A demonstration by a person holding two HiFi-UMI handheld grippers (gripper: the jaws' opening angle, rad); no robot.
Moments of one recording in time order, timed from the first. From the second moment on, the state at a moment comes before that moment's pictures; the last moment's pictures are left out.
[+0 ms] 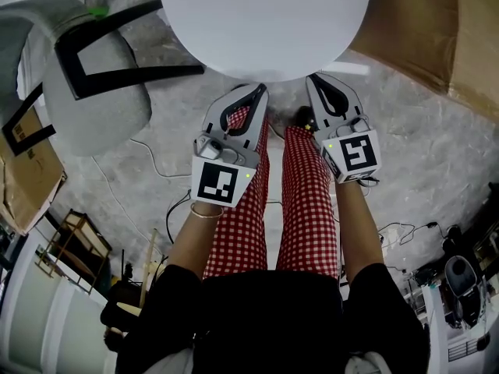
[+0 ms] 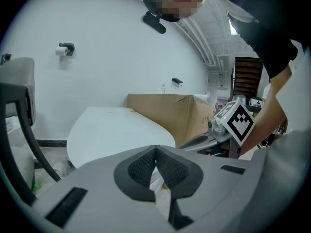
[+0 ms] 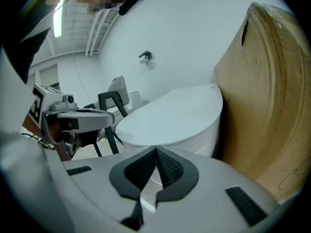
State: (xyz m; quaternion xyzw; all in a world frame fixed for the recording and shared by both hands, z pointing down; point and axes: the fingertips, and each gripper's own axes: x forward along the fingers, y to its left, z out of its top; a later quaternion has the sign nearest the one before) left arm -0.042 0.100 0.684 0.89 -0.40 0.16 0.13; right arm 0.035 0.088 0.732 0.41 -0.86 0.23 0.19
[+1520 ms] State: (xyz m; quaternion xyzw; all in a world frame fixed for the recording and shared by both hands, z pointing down) left arm -0.043 0.091 0.631 0.88 -0.41 0.13 0.19; right arm 0.030 0.069 0.626 0.42 -0.87 0.22 0.12
